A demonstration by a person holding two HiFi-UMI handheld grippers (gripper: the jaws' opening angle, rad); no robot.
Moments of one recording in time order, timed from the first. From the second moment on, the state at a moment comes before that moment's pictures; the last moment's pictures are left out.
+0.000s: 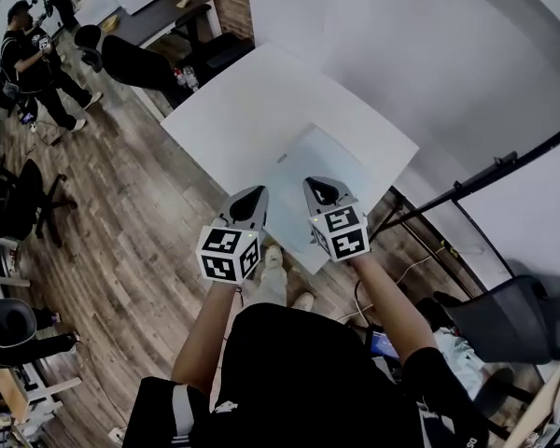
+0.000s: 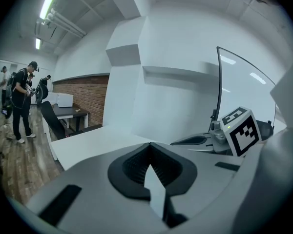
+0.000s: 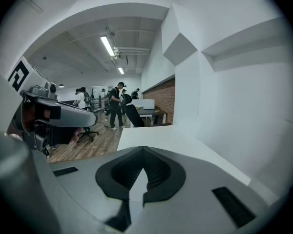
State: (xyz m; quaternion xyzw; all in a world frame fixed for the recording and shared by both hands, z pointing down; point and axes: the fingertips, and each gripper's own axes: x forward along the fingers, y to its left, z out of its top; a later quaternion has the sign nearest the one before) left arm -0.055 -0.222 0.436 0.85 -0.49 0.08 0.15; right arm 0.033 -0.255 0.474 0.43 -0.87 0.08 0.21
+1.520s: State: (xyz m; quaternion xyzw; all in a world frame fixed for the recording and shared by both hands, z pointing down) left arm -0.078 -0.189 0.336 0.90 -0.43 0.04 0.07; right arm 0.005 -0.207 0.346 0.50 -0.86 0.02 0.09
